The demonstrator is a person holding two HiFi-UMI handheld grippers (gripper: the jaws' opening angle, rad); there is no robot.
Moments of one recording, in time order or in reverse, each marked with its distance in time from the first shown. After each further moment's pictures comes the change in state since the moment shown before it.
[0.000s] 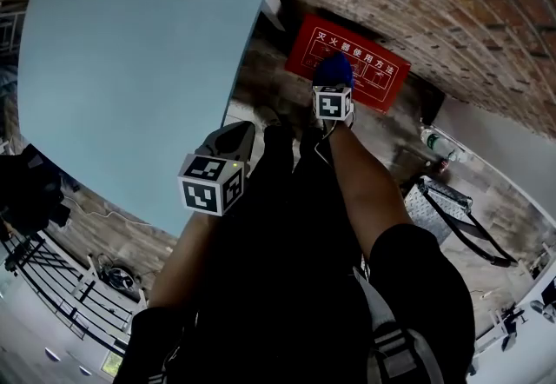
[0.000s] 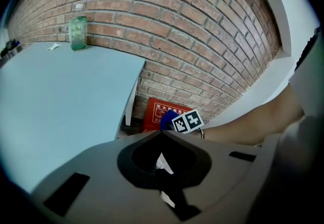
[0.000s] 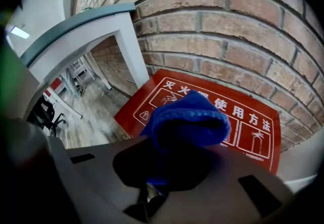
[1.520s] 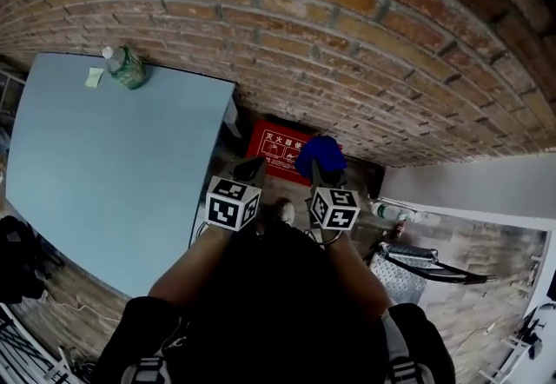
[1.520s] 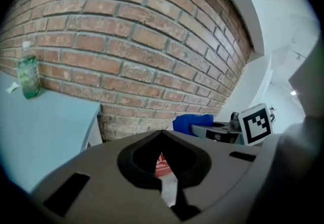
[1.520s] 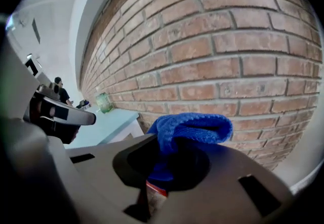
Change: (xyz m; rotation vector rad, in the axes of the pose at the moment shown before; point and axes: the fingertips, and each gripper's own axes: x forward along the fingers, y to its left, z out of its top) left arm 0.021 -0.108 0.144 0.255 -0.256 -0.198; right arm -0.284 -0.051 0.137 0.140 -0.532 0.021
